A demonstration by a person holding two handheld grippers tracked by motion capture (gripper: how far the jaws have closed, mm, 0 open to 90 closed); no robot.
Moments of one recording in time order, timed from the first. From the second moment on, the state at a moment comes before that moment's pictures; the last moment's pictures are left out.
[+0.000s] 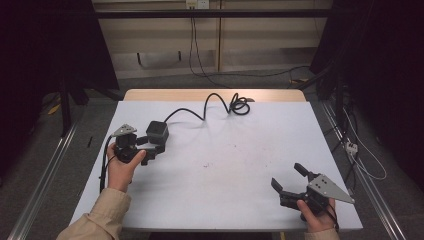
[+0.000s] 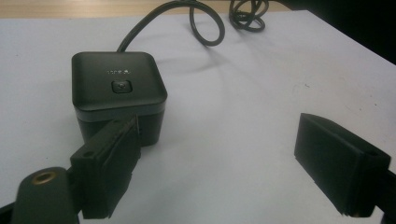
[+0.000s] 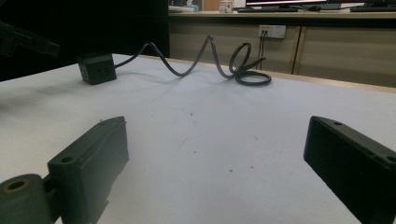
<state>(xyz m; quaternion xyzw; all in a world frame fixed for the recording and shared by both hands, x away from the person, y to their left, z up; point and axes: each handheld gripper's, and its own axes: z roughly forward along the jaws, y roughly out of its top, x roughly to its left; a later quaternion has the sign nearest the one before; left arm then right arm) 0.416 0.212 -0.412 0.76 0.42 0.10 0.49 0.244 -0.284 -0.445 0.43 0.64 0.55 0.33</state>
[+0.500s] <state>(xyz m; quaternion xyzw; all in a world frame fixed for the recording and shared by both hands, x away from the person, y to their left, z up) 0.394 0.225 -0.422 0.76 0.41 0.10 0.49 0.244 -0.284 -0.446 0.43 0.64 0.55 0.33</state>
